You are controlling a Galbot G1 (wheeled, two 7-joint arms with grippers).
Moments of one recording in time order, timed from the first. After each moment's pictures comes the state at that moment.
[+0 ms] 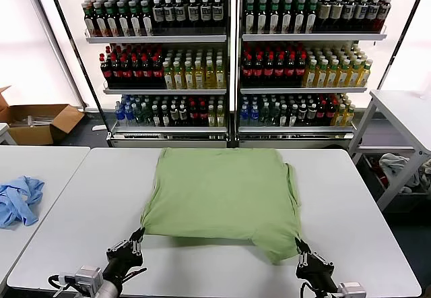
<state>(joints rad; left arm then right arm) 1.73 -0.90 -0.46 -2.29 -0.59 0.32 -0.37 -1.83 0.93 0.46 2.38 0.59 -0.27 0.41</state>
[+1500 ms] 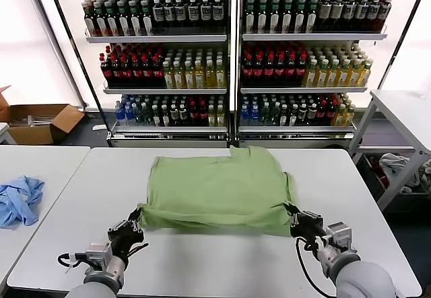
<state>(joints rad) 1.43 -0.96 -0.33 -2.16 -0.56 0.40 -0.46 -1.29 0.80 0.32 2.18 0.70 -0.54 0.26</state>
